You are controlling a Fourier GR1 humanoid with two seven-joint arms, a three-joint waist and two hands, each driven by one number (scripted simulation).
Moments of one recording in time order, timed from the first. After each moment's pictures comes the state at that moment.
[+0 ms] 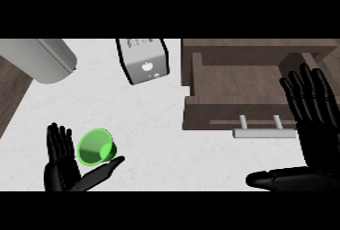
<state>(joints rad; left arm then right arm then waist) 0.23 0.00 -0.11 -1.64 0.14 0.50 -0.38 -0.07 -0.07 -0.01 -2.07 -0.11 0.10 0.11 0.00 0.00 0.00</state>
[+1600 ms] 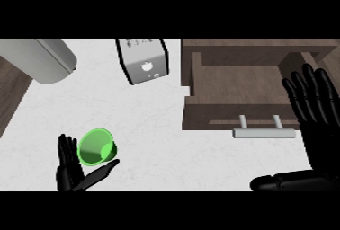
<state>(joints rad) 0.04 0.03 0.11 -0.99 0.32 0.27 -0.80 -0.07 -0.07 -0.03 -2.09 -0.13 0.12 0.14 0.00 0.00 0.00</state>
